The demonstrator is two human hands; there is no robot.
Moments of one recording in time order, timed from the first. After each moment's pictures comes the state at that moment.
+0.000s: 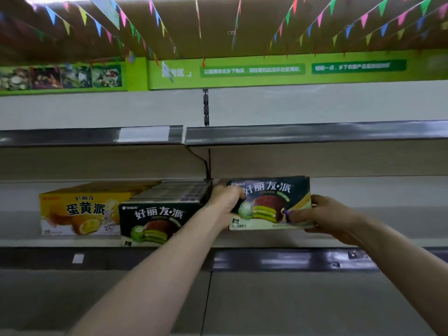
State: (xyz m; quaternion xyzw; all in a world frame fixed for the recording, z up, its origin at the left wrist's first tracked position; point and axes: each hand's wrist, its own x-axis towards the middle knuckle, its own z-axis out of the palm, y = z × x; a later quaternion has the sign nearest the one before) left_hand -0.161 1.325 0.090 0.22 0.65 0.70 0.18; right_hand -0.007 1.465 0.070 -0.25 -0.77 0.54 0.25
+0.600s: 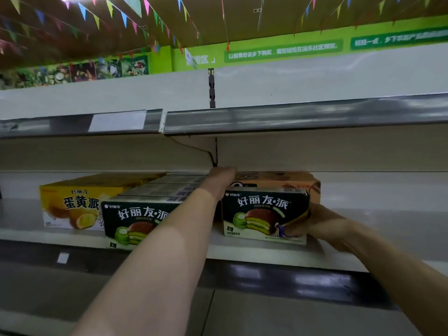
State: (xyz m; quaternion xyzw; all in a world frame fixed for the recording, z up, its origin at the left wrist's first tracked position) left_hand -0.250 1.387 0.108 0.16 0.75 0.63 0.13; right_hand -0.074 1.522 0.043 -0.14 -0.83 0.52 0.13
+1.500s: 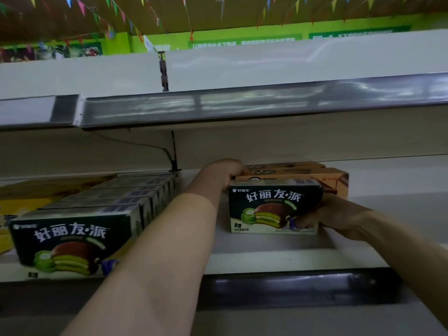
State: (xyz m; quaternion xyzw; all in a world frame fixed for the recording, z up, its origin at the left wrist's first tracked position) left_hand -0.242 1.489 0.112 0.27 0.77 0.48 0.32; right_hand -0.029 1.579 0.050 -0.22 -0.79 0.54 0.17
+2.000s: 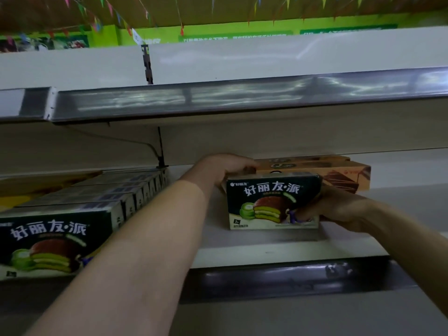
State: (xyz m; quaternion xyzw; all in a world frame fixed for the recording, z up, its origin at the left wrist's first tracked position) left_hand -0.212 1.493 0.120 0.33 0.78 0.40 0.34; right_hand -0.005 1.596 0.056 -0.23 -0.80 0.52 0.16
